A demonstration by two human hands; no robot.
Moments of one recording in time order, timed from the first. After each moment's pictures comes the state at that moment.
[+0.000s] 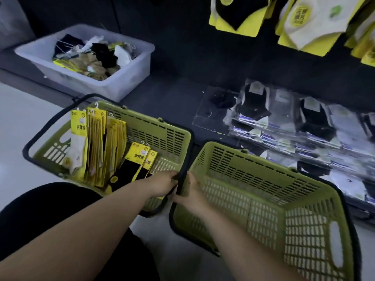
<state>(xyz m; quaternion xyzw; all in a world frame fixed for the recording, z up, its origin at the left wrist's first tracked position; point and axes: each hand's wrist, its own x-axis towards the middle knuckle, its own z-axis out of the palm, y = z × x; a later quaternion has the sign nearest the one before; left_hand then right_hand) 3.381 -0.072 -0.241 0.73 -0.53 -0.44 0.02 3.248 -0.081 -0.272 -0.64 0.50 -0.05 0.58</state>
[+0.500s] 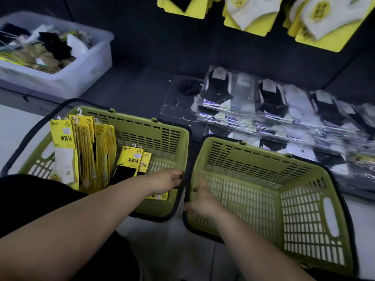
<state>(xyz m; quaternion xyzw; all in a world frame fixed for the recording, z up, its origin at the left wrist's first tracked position) 3.295 -0.078 -0.248 0.65 -0.53 -0.53 0.06 3.141 -0.070 -0.274 -0.54 0.61 -0.04 0.58</state>
